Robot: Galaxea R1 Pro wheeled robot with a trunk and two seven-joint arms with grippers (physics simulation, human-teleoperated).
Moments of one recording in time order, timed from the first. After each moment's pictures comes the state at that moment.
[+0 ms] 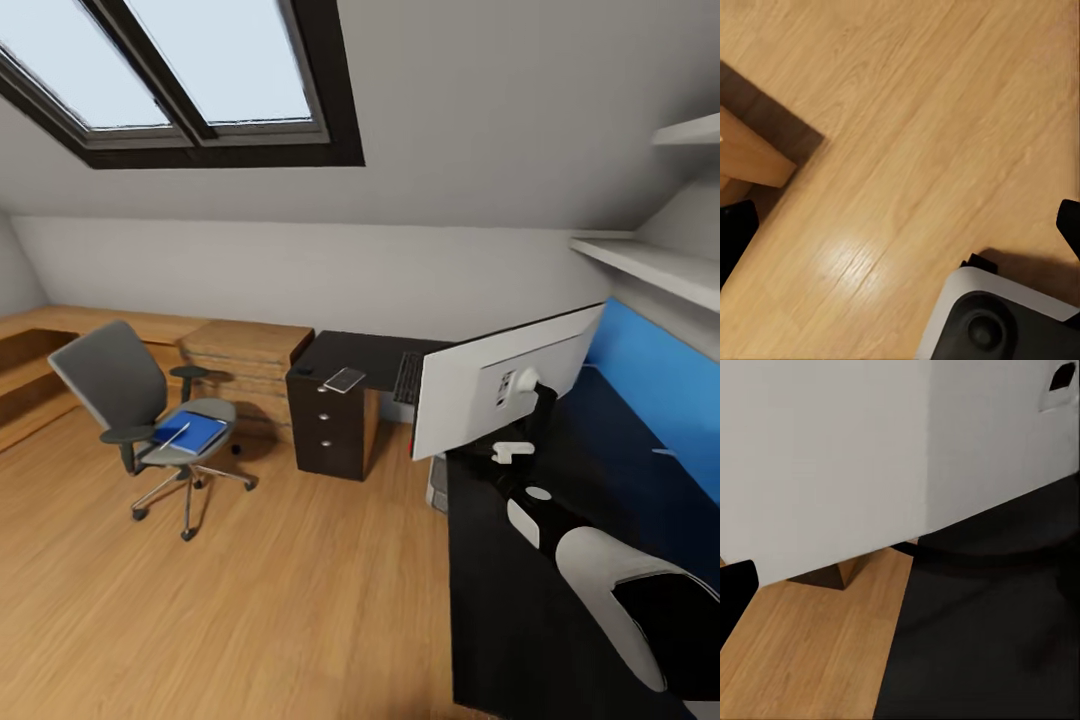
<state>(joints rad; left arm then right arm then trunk) 0.02 0.06 -0.23 -0.41 0.46 -0.39 0.37 -1.00 -0.12 0.26 -0.14 -0.34 -0.25 0.12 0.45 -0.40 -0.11</state>
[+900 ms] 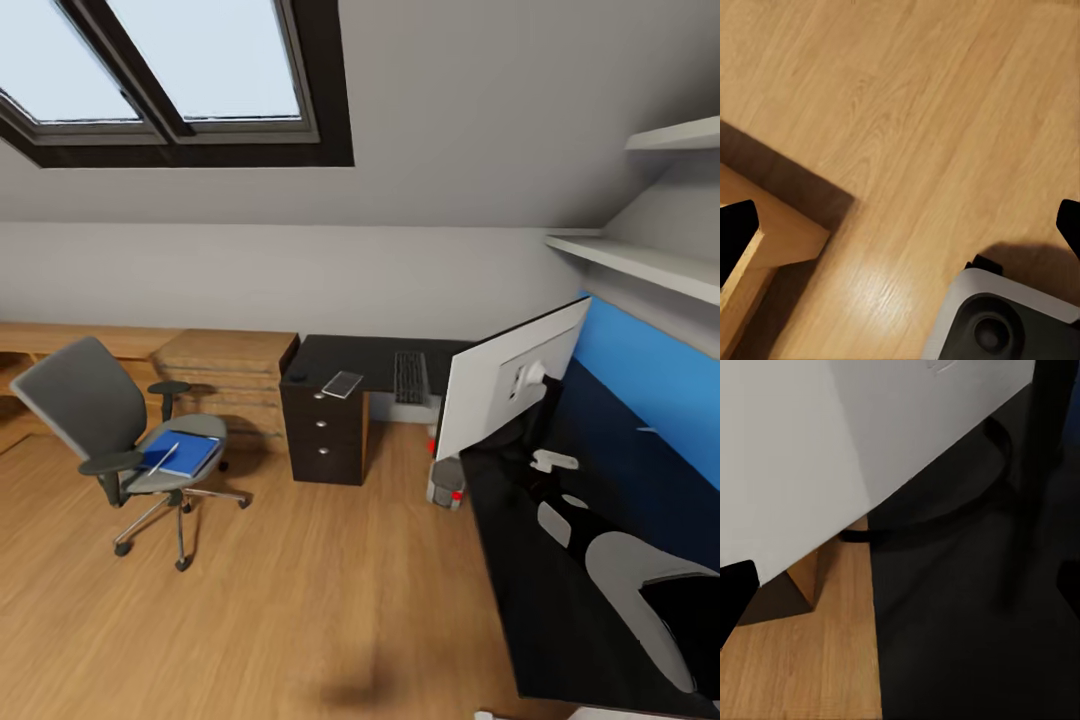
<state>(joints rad) 0.02 0.07 -0.23 -0.41 0.46 -0.38 0.36 -1.00 -0.21 0.25 -0.09 -0.55 -0.25 0.10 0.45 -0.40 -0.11</state>
